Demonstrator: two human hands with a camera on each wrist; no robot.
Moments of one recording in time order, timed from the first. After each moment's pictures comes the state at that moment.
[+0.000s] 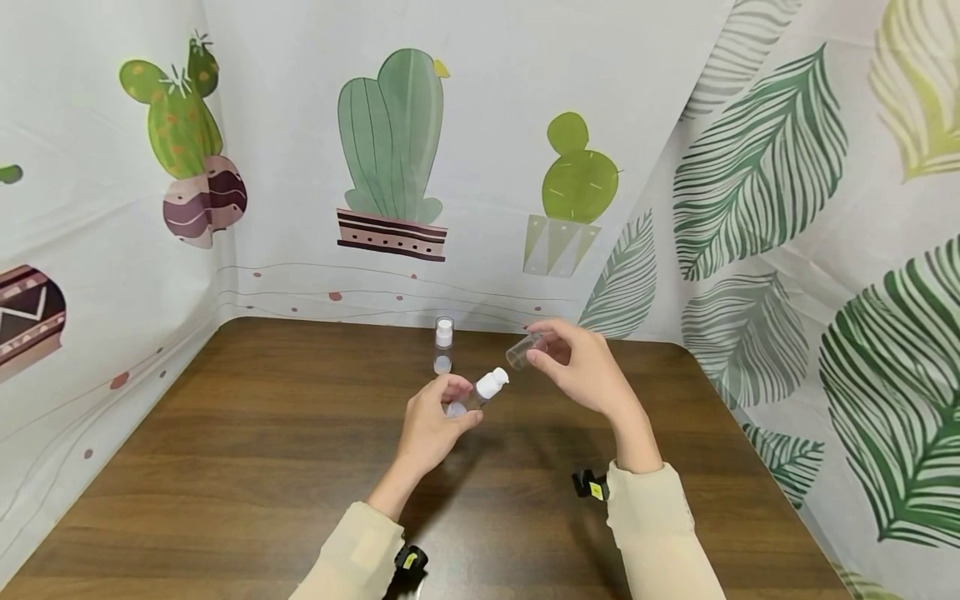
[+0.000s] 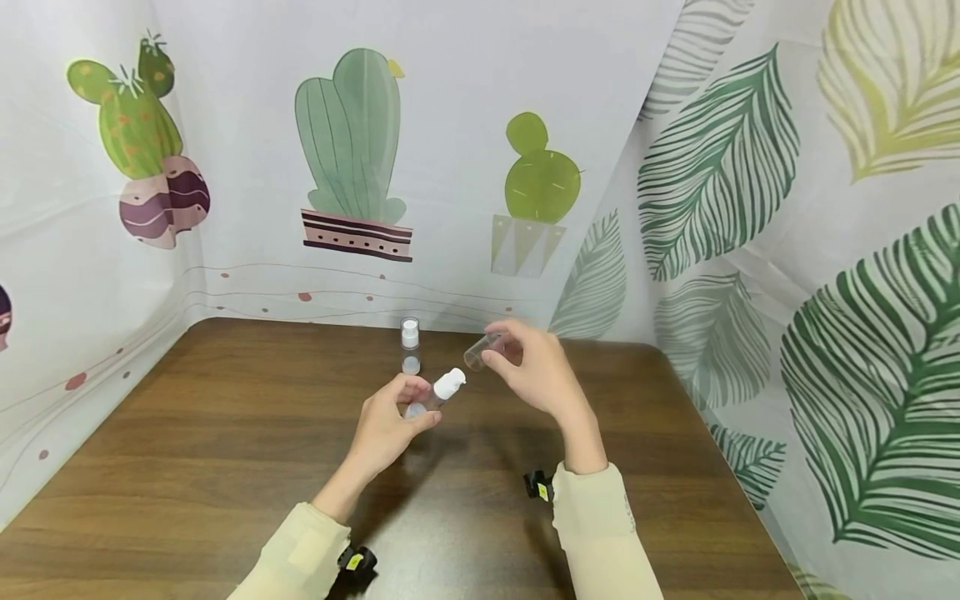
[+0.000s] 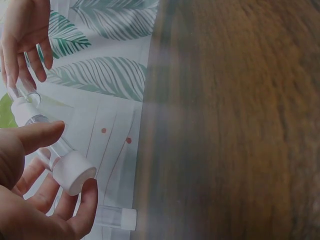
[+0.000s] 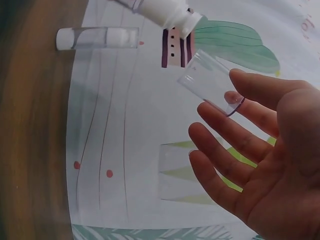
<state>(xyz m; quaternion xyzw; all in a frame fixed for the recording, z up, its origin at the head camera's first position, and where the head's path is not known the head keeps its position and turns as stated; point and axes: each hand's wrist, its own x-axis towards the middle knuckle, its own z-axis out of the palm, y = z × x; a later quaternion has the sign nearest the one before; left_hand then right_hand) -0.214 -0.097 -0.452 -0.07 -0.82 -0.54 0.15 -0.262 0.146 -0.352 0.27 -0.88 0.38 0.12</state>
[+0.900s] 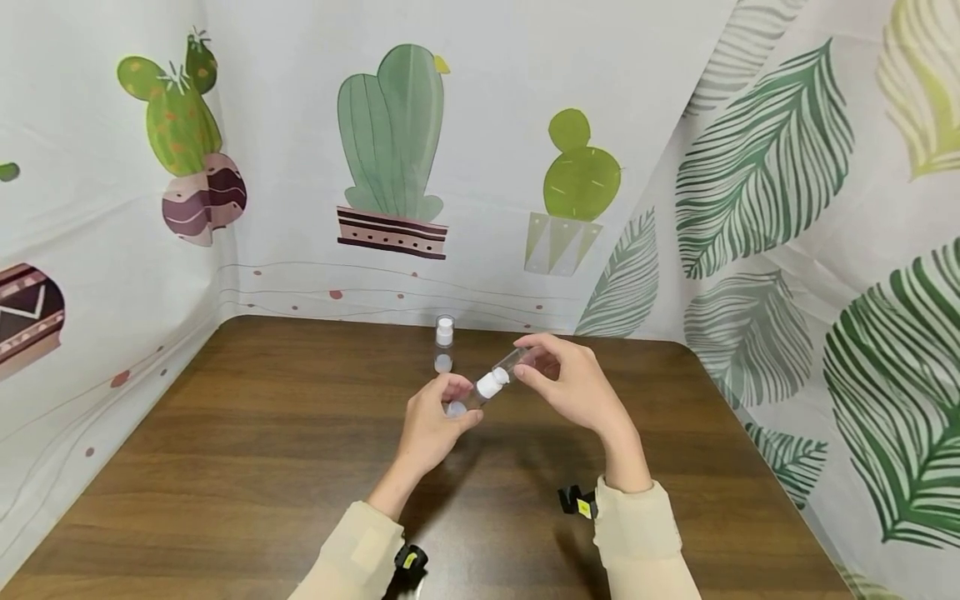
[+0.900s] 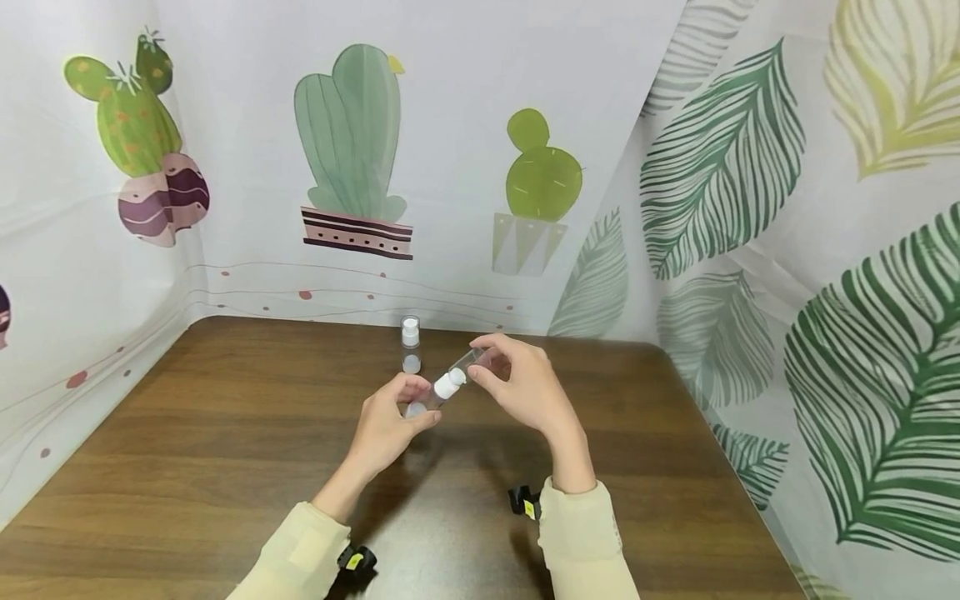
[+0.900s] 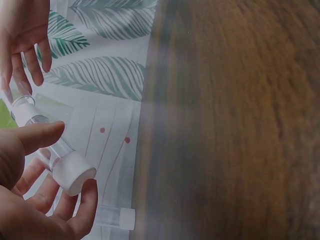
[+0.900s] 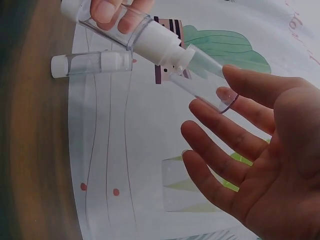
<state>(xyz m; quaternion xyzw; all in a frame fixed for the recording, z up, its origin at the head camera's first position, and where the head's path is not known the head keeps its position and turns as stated) -0.214 -0.096 -0.451 -0.06 -0.83 -0.54 0.14 -0.247 0.134 -0.363 0.27 -0.87 0.40 0.09</state>
